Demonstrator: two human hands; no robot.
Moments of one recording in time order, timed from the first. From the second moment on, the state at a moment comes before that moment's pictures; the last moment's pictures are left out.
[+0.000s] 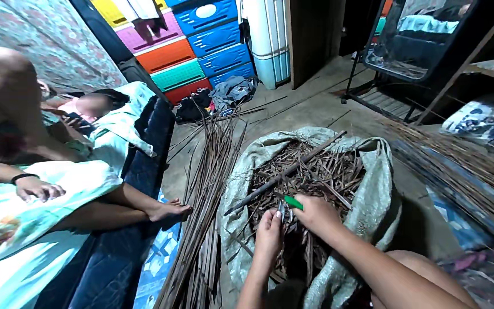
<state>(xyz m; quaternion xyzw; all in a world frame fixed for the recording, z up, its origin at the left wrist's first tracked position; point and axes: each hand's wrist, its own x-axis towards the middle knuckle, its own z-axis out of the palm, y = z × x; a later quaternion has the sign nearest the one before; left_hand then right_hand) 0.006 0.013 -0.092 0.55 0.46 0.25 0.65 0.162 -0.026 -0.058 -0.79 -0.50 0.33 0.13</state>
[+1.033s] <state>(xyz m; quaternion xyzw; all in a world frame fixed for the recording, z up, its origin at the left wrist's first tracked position) -0.001 0.008 -0.089 0.60 0.45 0.21 0.63 0.168 -0.016 -0.091 -0.58 -0.29 0.55 0.52</state>
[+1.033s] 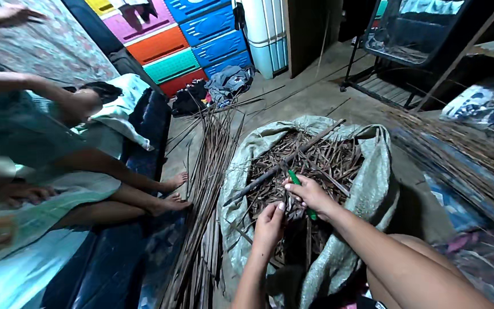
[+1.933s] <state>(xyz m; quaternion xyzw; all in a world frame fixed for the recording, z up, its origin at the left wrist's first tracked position) 0.004 0.013 -0.100 0.54 0.45 0.37 0.61 0.107 -0.046 -0.097 -0.58 -0.34 0.45 0.59</state>
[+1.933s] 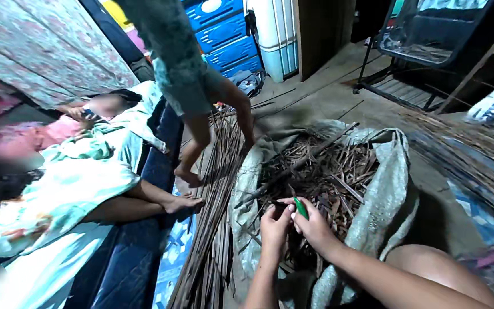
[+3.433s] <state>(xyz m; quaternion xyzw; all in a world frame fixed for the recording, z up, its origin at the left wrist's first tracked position) 0.036 -0.082 -0.105 0.93 0.04 0.28 0.22 0.153 -0.013 -0.087 -0.77 -0.42 0.38 0.30</state>
